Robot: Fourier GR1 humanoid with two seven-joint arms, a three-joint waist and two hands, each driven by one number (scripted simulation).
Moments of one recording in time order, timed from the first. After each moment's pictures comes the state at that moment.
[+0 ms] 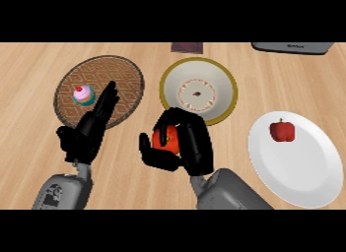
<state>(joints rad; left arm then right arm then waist) -0.20 0.06 -0.11 -1.52 -0.04 0.05 0.11 -0.46 0.00 0.65 -1.40 0.50 -0.64 0.29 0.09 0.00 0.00</state>
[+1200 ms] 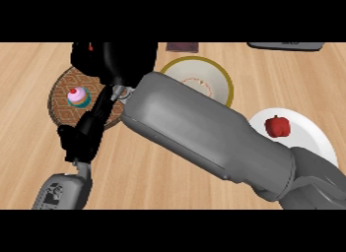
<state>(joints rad) -0.20 0.06 -0.09 -1.50 -0.05 0.06 0.09 -1.41 -0.01 0.70 -0.93 0.67 -0.64 1.10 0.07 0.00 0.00</state>
